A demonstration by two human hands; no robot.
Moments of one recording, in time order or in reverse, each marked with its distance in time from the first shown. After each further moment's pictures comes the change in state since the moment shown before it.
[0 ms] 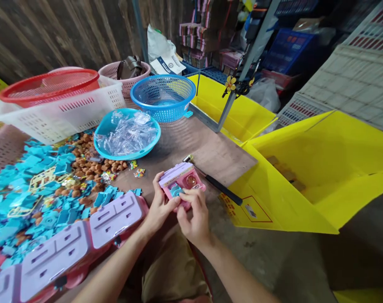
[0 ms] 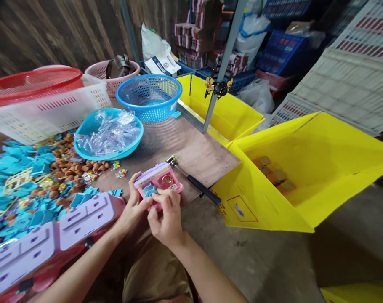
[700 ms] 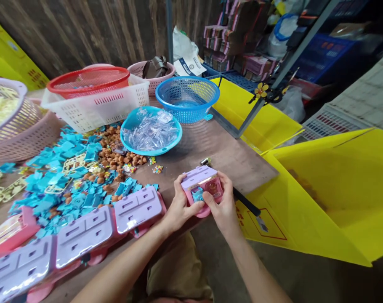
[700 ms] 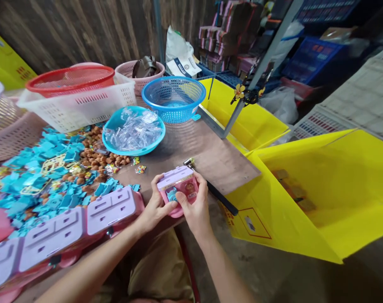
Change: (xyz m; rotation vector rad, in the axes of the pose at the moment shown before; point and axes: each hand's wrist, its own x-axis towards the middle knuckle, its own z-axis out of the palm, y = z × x) left_hand 0.000 -0.012 -0.001 0.116 -0.092 0.073; right_hand 0.025 0.015 -0.013 0.327 -0.111 0.460
